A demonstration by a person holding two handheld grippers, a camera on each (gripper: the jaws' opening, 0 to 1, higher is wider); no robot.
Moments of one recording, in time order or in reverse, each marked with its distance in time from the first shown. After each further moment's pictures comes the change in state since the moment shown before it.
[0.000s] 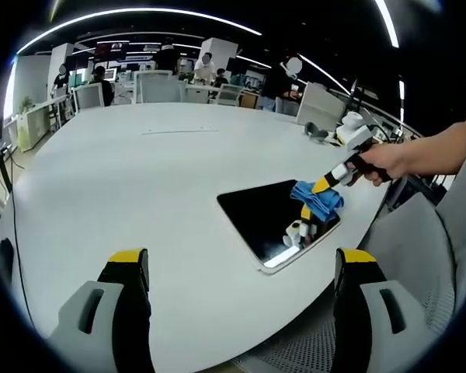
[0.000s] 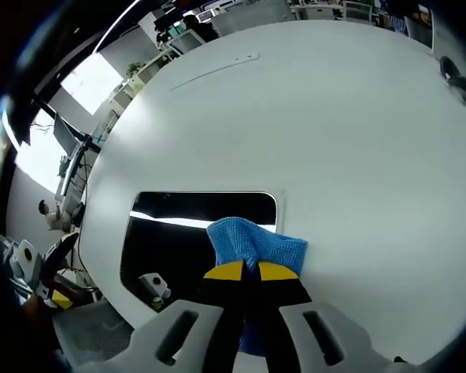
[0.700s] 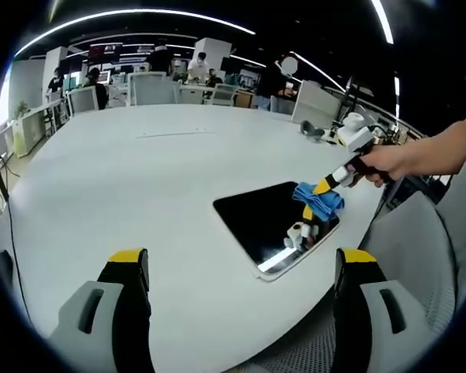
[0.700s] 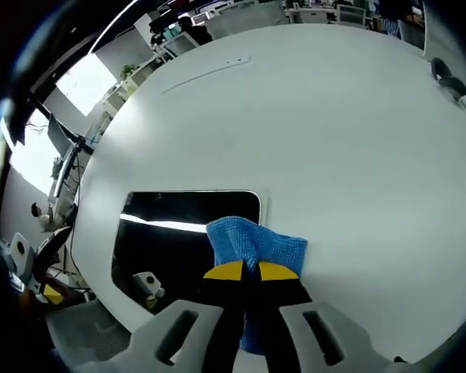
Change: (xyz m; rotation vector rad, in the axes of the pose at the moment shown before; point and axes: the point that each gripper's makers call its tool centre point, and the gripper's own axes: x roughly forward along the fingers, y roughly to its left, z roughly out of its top) left arm 0.010 0.000 0.006 0.019 0.003 -0.020; right arm -0.005 -0.009 -0.006 -0.007 -0.022 -0.052
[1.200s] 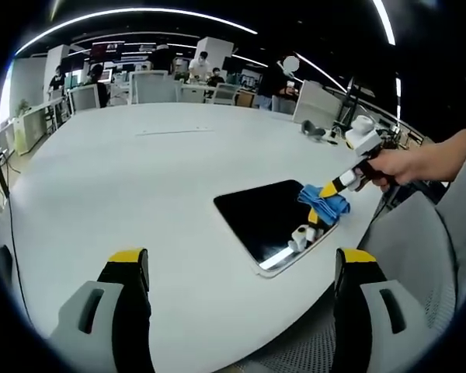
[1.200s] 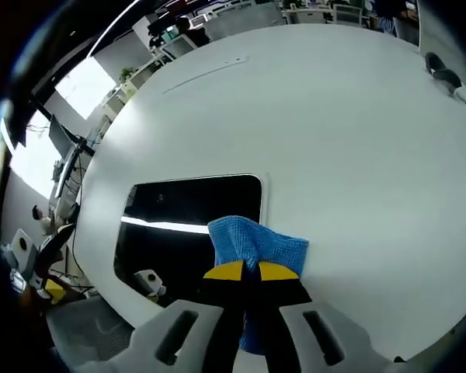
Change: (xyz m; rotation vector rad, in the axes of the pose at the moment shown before) left arm -0.003 -0.003 -0.005 -0.003 0.006 0.001; right arm -0.007 0.002 -0.016 0.026 -0.009 0.005
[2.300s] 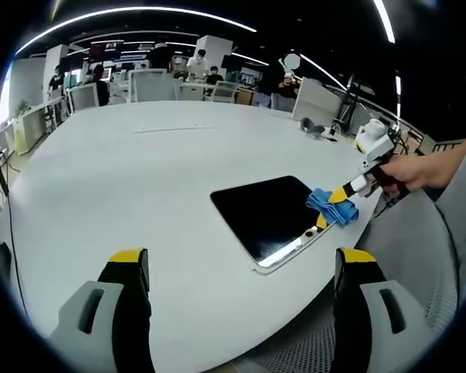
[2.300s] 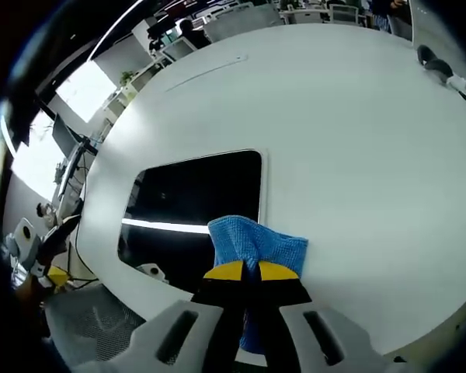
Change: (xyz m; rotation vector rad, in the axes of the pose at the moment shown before) left arm 0.001 -0.005 -0.004 0.002 0.006 0.003; right arm -0.012 0.002 -0.028 0.016 -0.013 0.012
